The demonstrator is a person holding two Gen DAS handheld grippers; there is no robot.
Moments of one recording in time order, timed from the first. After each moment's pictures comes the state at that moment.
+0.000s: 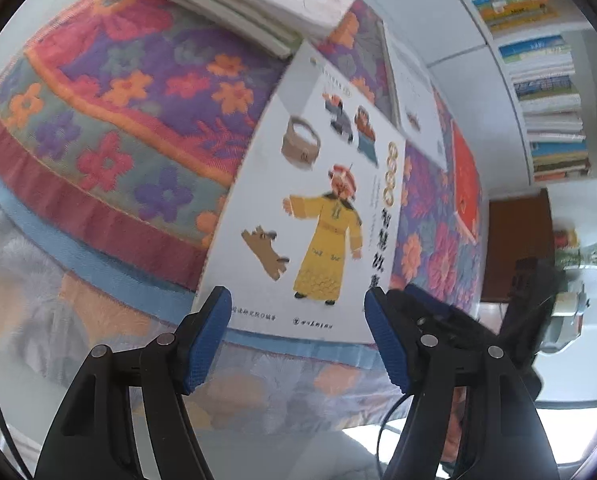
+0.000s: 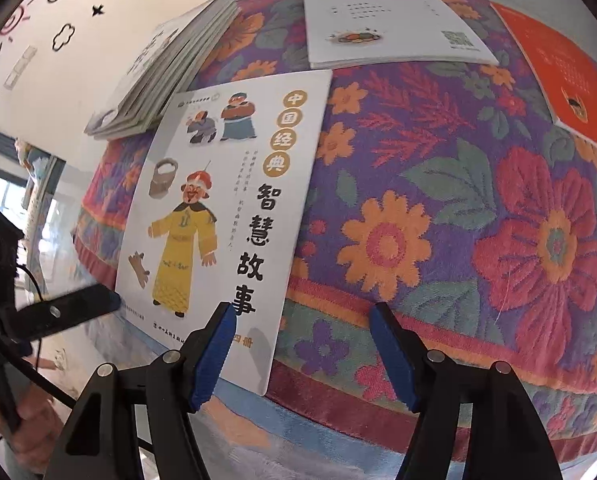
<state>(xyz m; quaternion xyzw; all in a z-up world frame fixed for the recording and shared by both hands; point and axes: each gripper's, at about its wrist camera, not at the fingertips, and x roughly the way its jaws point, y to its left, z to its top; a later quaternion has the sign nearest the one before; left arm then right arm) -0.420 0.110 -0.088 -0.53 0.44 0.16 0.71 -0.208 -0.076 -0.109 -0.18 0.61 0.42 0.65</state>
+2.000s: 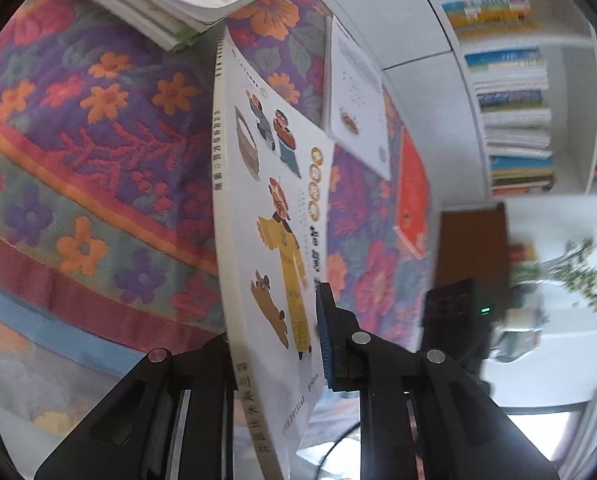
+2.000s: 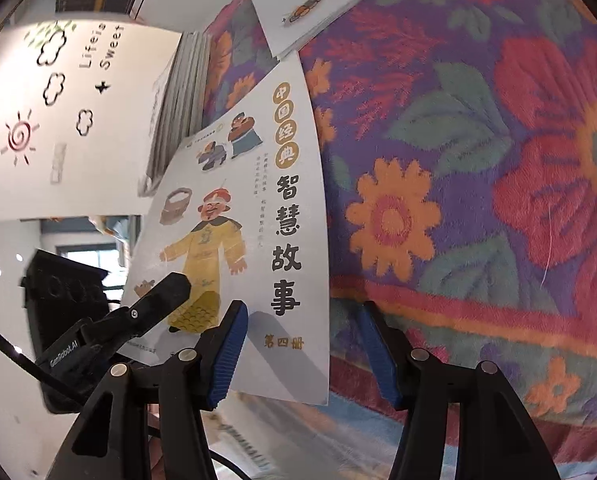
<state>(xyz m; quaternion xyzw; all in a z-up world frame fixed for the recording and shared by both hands) -0.369 0.095 -0.086 -0.60 0.38 0.10 0.70 -0.166 -0.112 -0.134 0.05 0.72 0.44 0.54</state>
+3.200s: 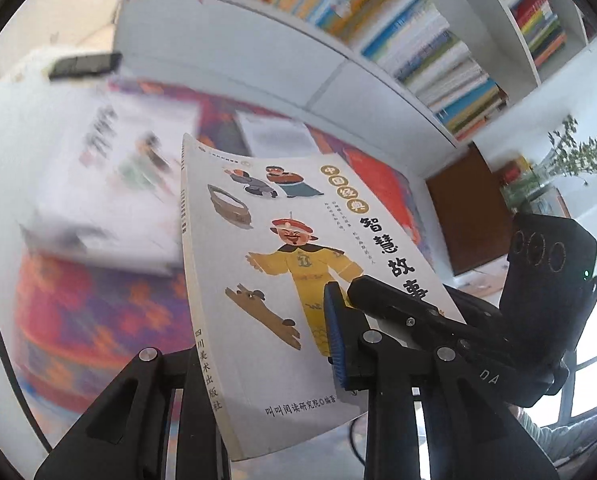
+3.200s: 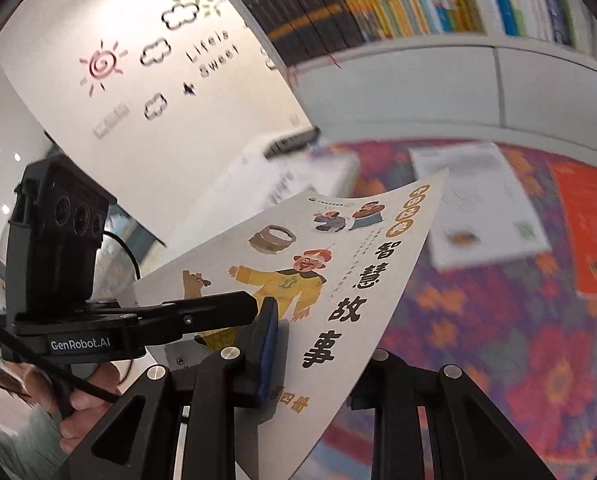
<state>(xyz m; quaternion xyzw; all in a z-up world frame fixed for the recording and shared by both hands) -0.343 0.168 0.037 -0.35 0.41 0.06 0.84 -0.231 -0.028 0.029 -0.04 0.46 0.55 0.69</state>
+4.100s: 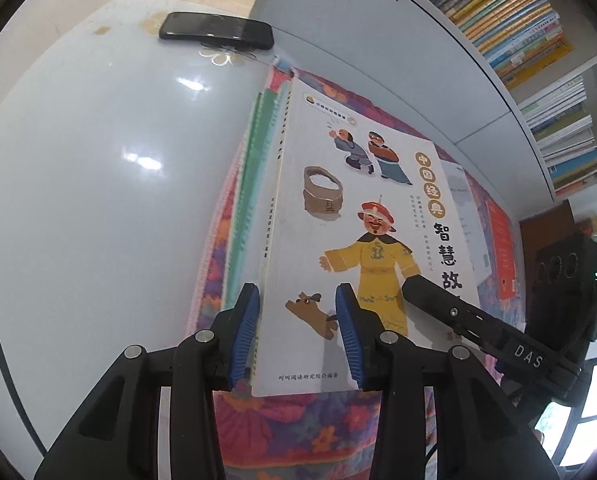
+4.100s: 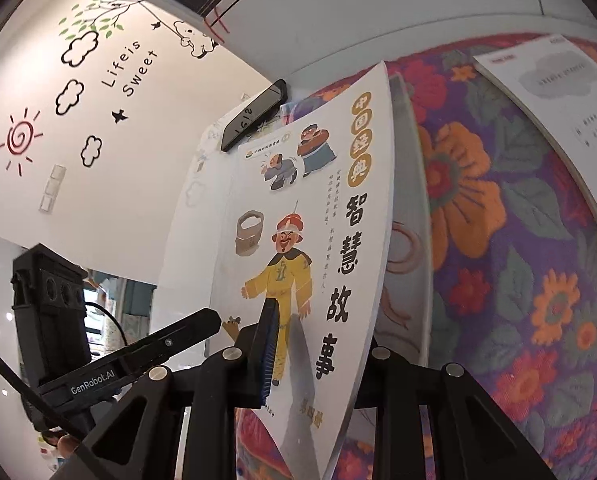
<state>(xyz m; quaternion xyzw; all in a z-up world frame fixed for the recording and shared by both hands) -0.349 0.363 -0.066 -0.39 0.47 0.16 0.78 -0.208 0.149 -0.067 0.05 0.60 0.45 0.66</state>
